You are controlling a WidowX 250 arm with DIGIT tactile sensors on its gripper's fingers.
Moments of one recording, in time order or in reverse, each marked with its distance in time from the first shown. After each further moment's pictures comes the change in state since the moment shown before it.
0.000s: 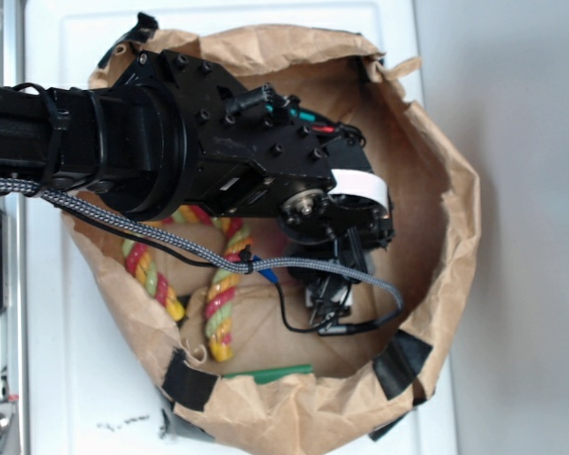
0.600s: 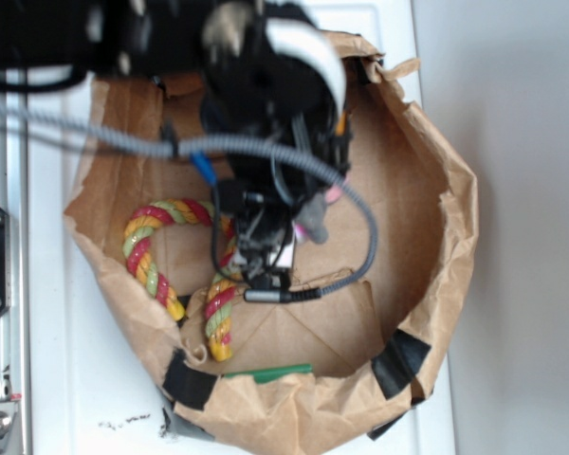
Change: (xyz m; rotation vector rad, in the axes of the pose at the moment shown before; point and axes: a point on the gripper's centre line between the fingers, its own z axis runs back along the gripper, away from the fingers) arm -0.013 0.009 0.105 -0.156 0.043 -0.096
